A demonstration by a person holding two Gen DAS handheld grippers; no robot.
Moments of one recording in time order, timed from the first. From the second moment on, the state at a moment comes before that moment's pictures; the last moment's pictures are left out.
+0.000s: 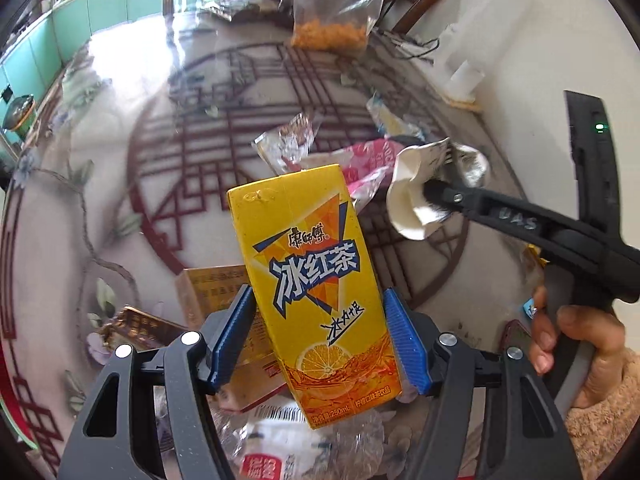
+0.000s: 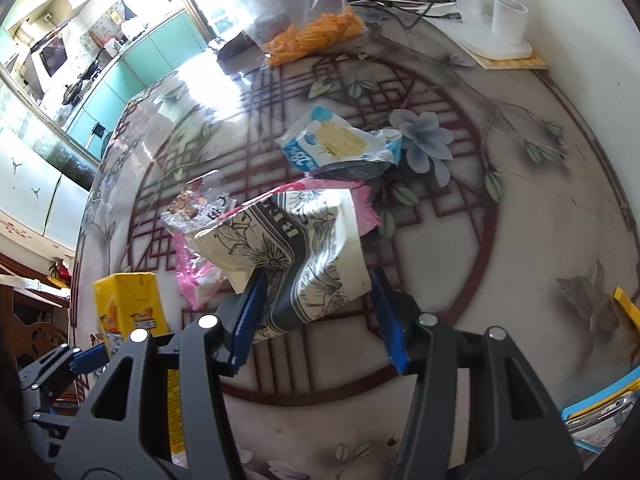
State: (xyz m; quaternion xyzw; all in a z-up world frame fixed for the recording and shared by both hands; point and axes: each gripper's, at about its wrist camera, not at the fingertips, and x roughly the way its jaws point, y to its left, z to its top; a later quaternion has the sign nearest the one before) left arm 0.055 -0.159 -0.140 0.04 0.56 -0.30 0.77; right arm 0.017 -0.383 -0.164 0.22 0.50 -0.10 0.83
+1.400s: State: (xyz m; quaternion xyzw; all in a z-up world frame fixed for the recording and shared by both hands) left arm 0.083 0.096 -0.114 -0.05 0.52 -0.23 0.82; right arm 0.039 -0.178 -0.118 0.15 0.49 -0.08 0.86
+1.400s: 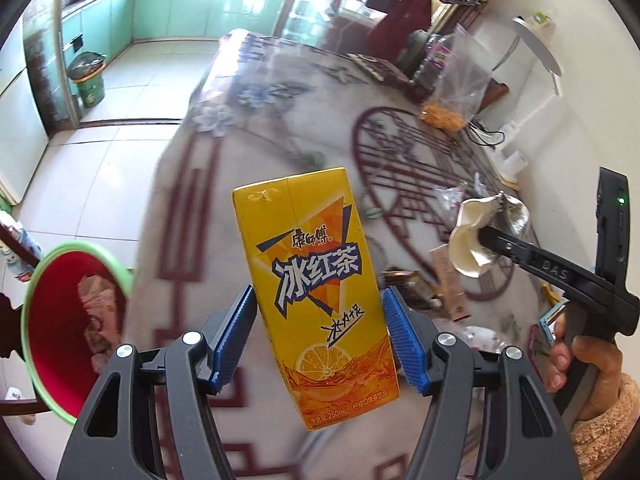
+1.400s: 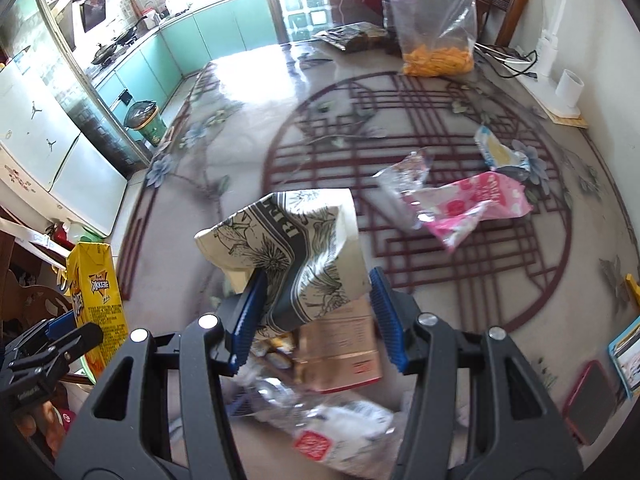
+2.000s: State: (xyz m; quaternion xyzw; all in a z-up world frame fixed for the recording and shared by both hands) left arm 0.094 0.194 -0.125 -0.09 0.52 -0.19 0.83; right arm 0.052 -0.097 -0.104 0.11 0.48 -0.05 0.87
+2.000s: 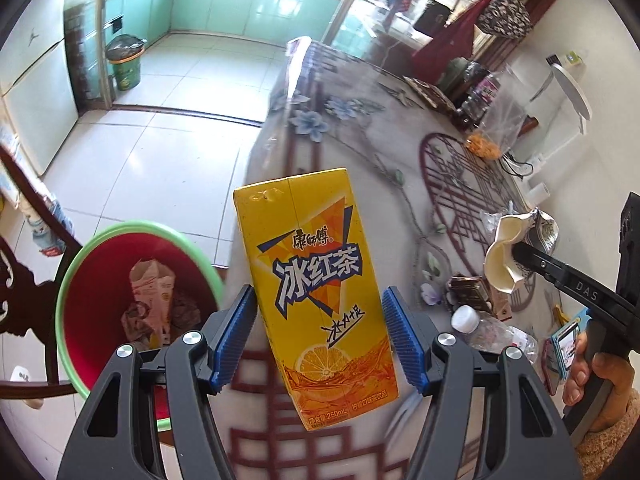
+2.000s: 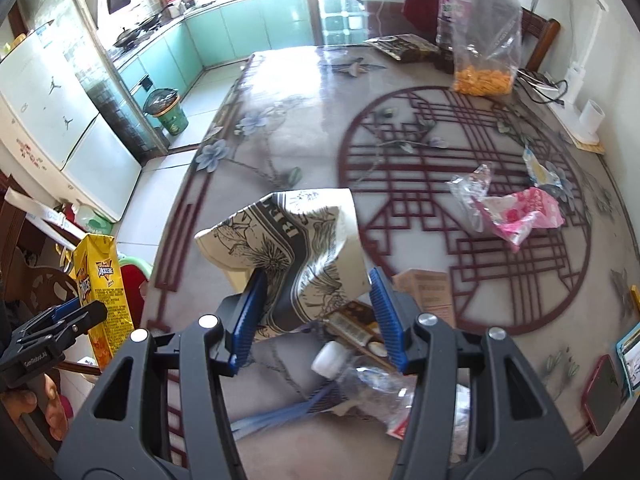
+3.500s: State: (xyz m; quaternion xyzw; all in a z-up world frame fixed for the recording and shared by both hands) left arm 0.101 0.359 -0.200 -0.17 0.57 -0.01 0.81; right arm 0.081 0.123 -0.135 -0.01 0.56 0.18 0.81
